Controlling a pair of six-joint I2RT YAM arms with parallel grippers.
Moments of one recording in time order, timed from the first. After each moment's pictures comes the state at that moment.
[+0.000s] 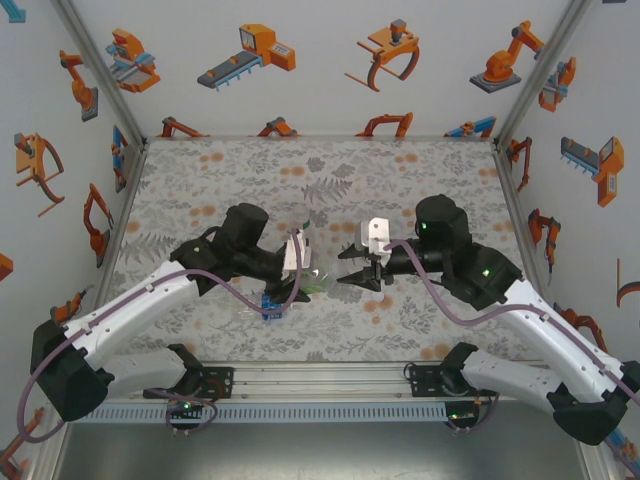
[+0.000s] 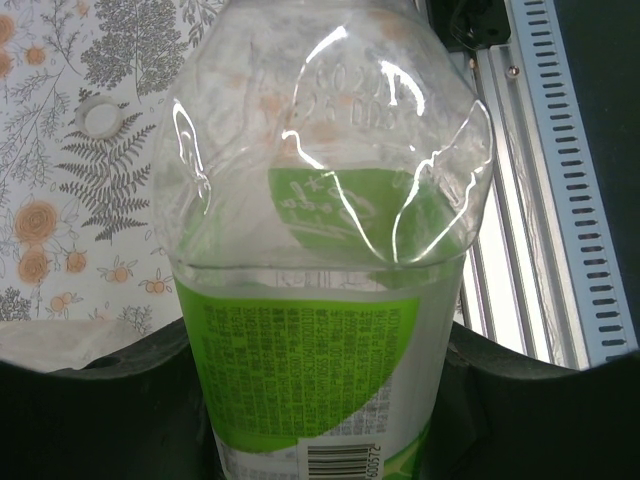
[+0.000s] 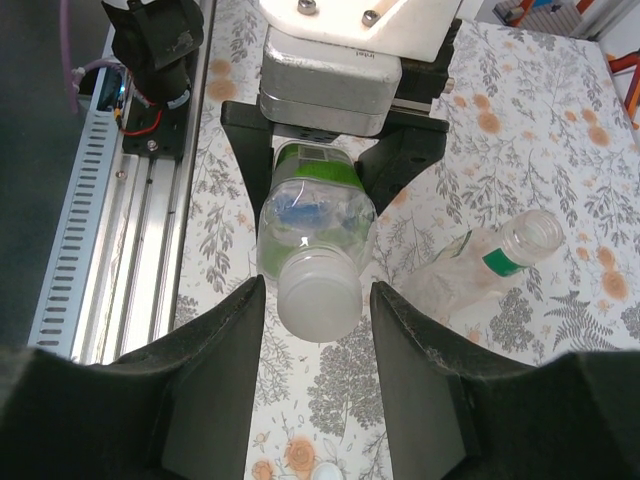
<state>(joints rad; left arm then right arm) -0.80 1.15 0.96 -0.52 0.74 0.62 0.78 0.95 1.10 -0.52 -0.71 -0.49</state>
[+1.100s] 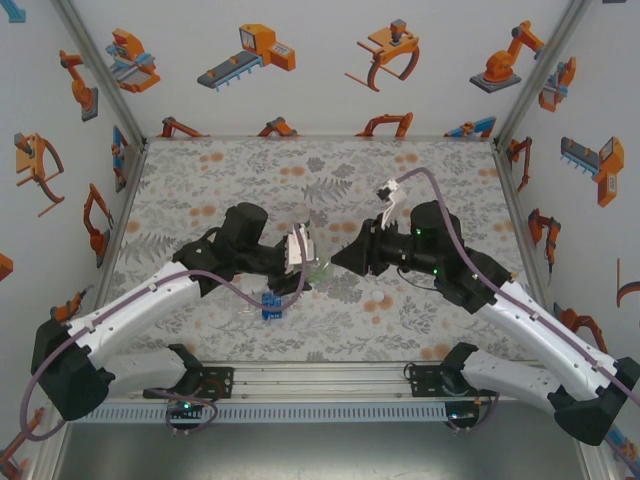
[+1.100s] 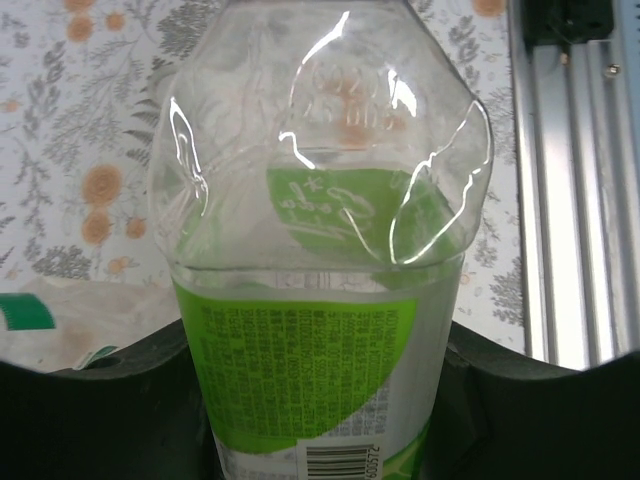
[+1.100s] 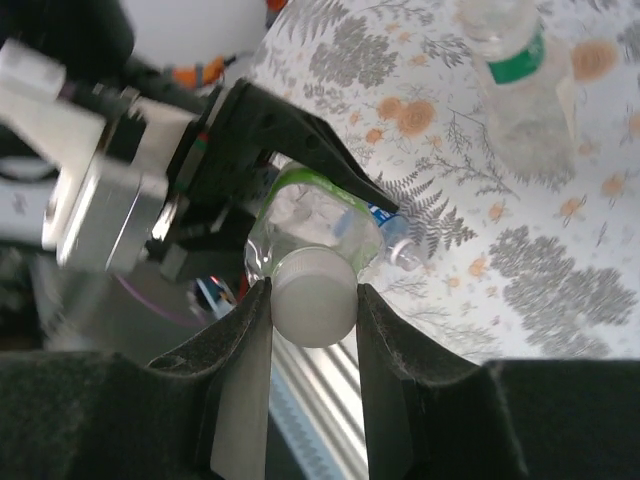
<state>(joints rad) -0.80 1.16 0.92 -0.39 0.60 0.58 0.79 0.94 1.00 -0.40 -0.27 0.62</state>
